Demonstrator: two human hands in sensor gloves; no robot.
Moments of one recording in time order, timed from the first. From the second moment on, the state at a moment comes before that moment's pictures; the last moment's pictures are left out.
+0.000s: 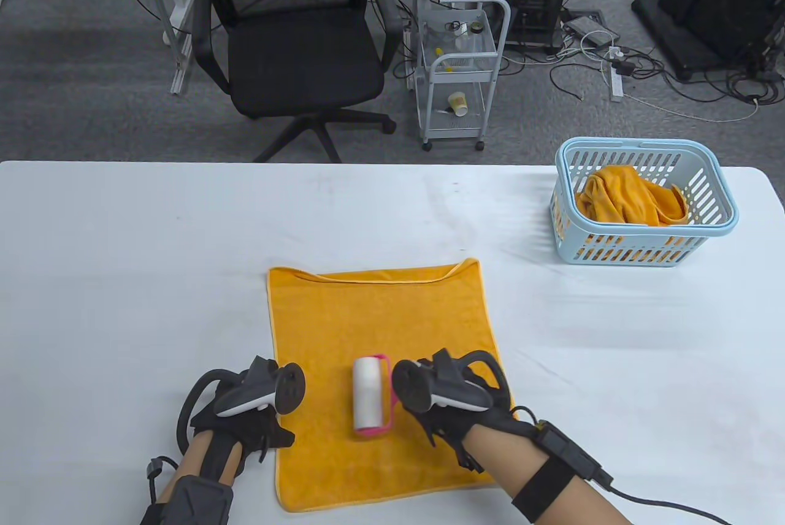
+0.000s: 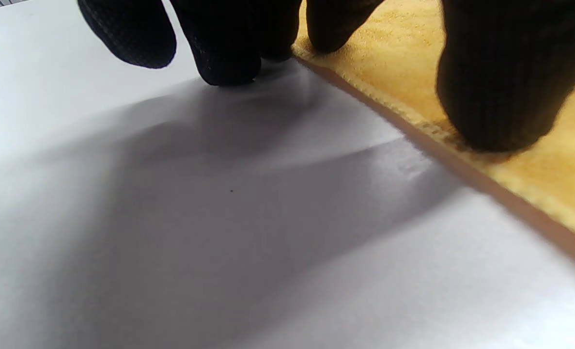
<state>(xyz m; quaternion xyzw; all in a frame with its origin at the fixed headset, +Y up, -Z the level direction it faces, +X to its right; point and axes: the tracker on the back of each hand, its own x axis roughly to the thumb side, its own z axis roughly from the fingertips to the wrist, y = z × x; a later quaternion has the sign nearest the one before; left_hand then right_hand) -0.212 -0.787 -0.250 -0.28 -0.13 -0.11 0.94 0.026 -0.748 -0.248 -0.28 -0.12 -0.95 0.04</state>
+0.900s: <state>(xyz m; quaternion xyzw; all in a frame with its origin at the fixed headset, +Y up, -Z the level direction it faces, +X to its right) -0.212 -0.787 -0.250 -0.28 -0.13 -0.11 0.94 0.077 -0.728 -0.303 -0.17 -0.16 -0.97 0.09</state>
